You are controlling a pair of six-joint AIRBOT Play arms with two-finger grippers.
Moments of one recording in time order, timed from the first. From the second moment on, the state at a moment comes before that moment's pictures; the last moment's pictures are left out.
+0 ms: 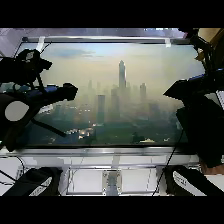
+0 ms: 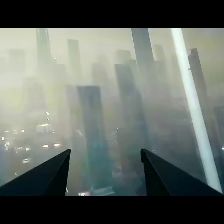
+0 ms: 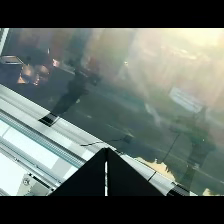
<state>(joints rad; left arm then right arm) -0.38 -0.81 1.04 1.49 -0.90 -1.86 0.01 -1.04 1.53 -1.07 1.68 1.39</state>
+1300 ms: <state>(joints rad) -0.07 -0.95 1.01 2.04 -1.23 -1.80 0.01 -1.04 1.53 -1.07 1.54 1.40</state>
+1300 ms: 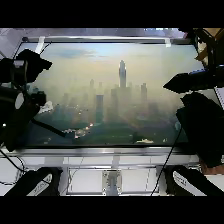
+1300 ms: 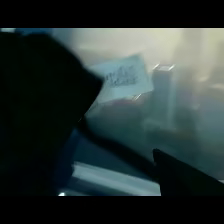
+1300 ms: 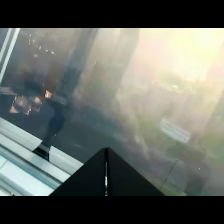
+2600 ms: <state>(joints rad) 0.31 -1.44 0.86 2.37 -1.14 -1.66 0.01 -1.19 1.53 -1.08 1.46 1.39</state>
